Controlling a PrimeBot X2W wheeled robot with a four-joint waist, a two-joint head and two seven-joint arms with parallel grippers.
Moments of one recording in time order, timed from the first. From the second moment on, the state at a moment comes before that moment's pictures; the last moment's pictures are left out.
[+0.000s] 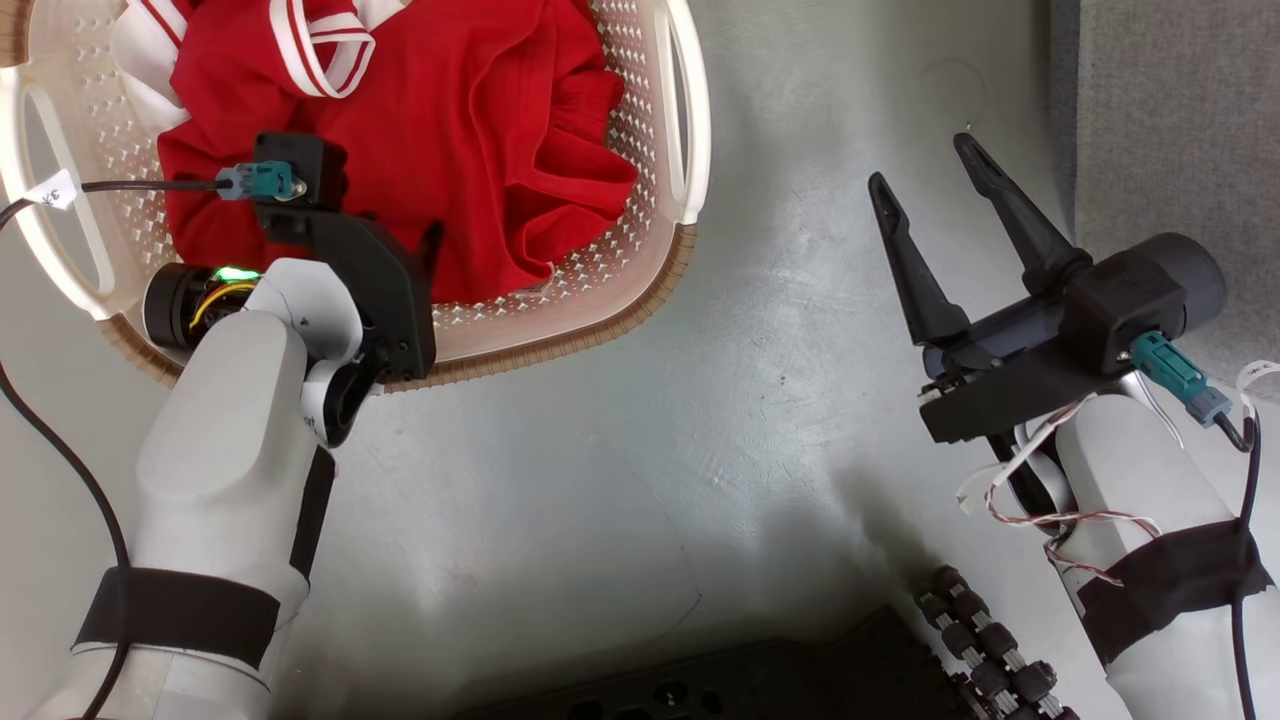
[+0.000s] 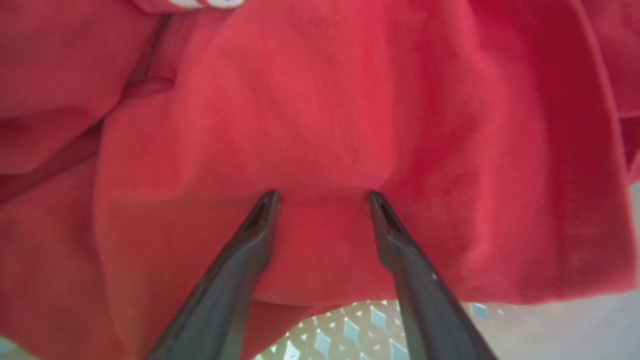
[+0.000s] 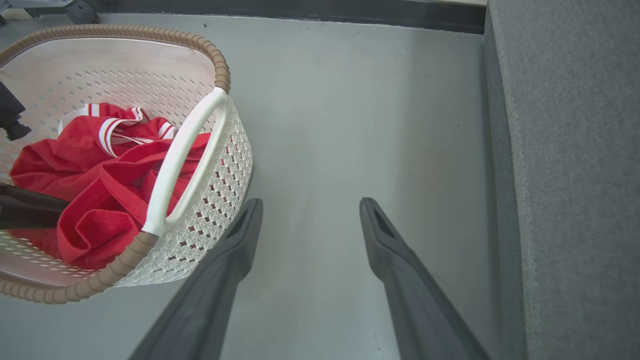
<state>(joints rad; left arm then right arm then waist) -0.93 0.13 -0.32 0.89 -0.43 -0.13 0.32 -0.58 -0.15 0.29 0.31 0.11 0.12 -0.25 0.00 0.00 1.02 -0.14</state>
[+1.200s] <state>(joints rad) -0.92 0.08 -0.36 0.92 -0.49 -0.13 0.09 -0.58 -0.14 0.29 0.36 0.12 0.12 -0.25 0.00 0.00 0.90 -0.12</state>
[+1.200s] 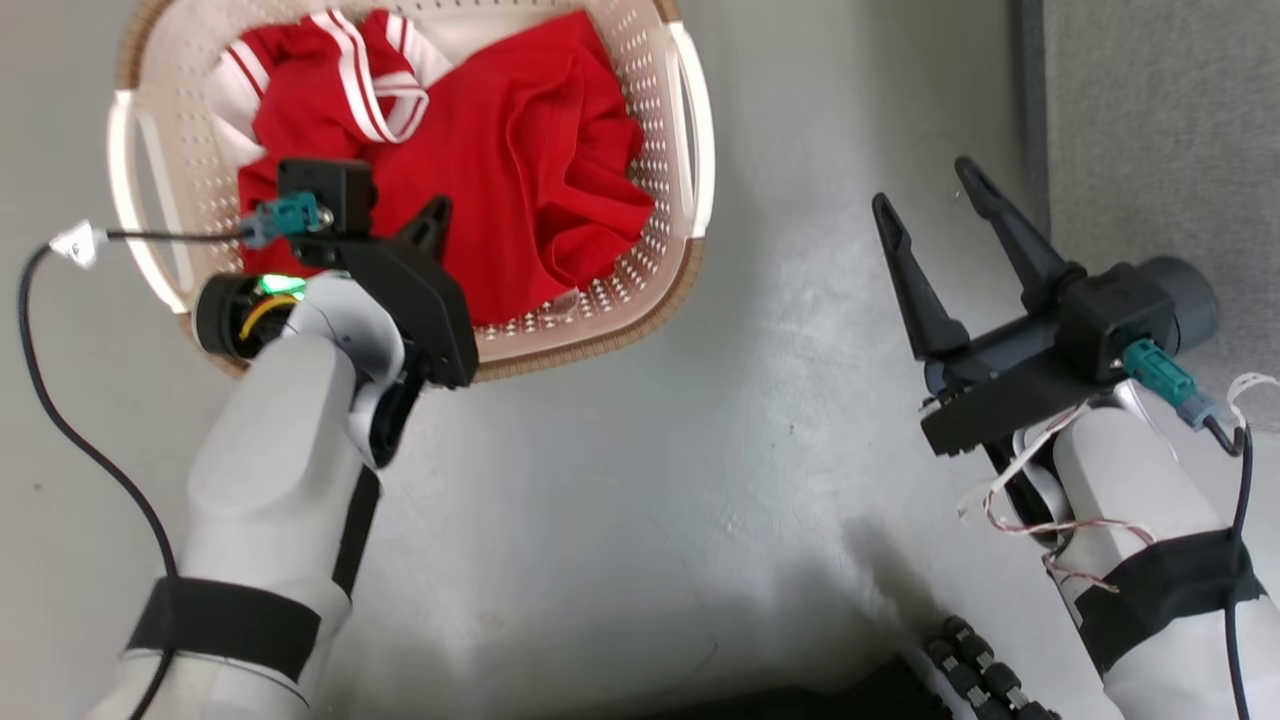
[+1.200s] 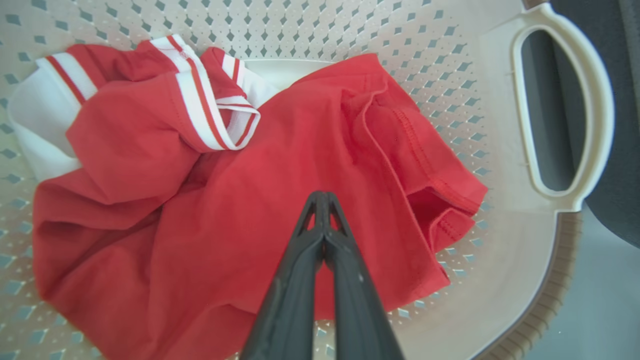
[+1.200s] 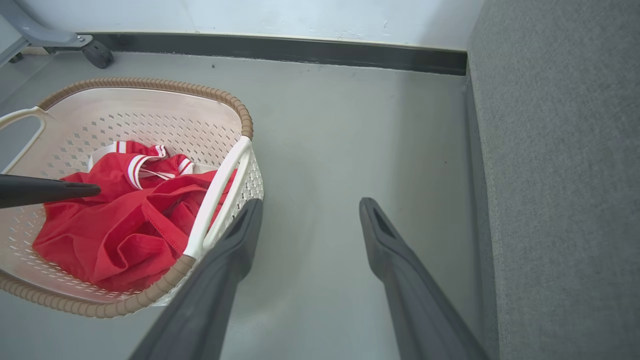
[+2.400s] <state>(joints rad) -0.60 0.05 -0.29 0.83 -0.58 -0.11 -0.25 -0.34 -0.19 0.17 0.45 0.15 0.12 -0.25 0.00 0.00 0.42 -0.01</state>
